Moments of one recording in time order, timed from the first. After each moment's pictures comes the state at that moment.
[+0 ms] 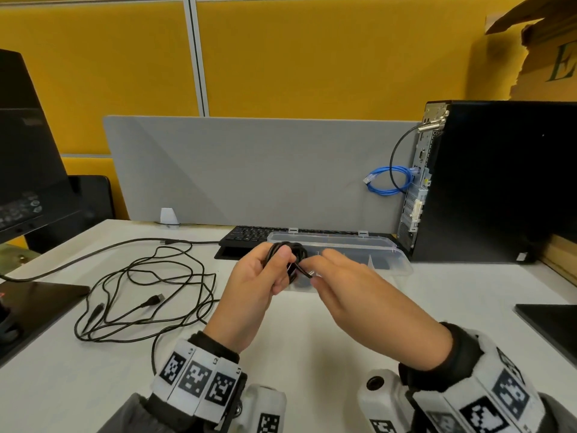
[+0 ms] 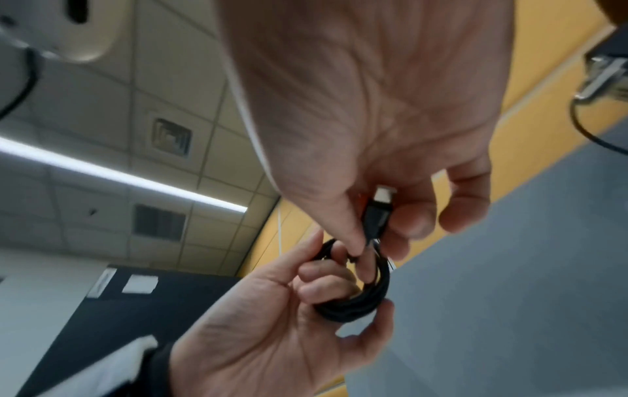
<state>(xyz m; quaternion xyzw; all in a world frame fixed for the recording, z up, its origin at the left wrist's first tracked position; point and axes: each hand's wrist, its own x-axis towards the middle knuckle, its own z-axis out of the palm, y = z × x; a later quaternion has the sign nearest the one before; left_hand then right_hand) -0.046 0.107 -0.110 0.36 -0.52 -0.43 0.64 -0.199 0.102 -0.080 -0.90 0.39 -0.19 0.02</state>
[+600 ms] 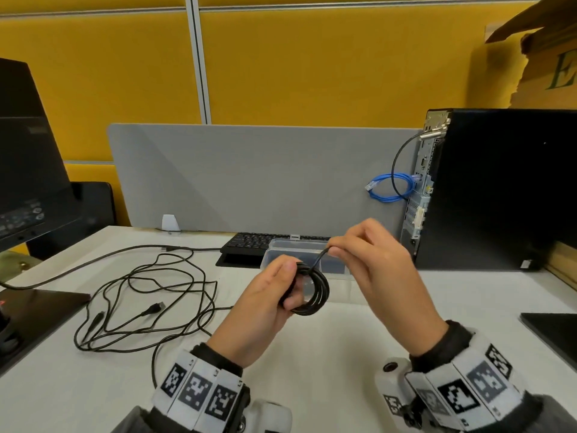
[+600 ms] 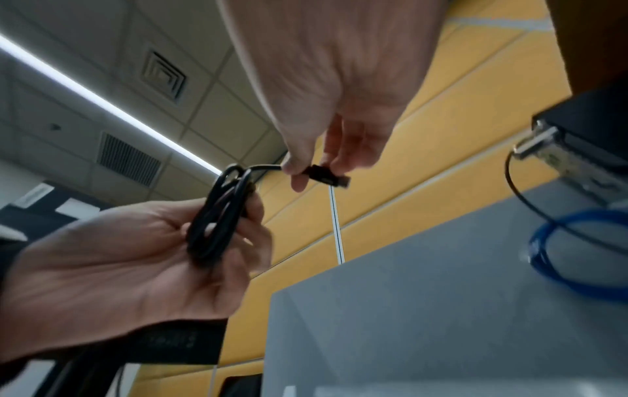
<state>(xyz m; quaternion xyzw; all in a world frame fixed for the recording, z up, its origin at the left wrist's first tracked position) -0.047 0.110 -0.111 0.33 -0.55 -0.50 0.58 -0.215 0.068 -0.086 -0.82 0.34 -0.46 -0.09</state>
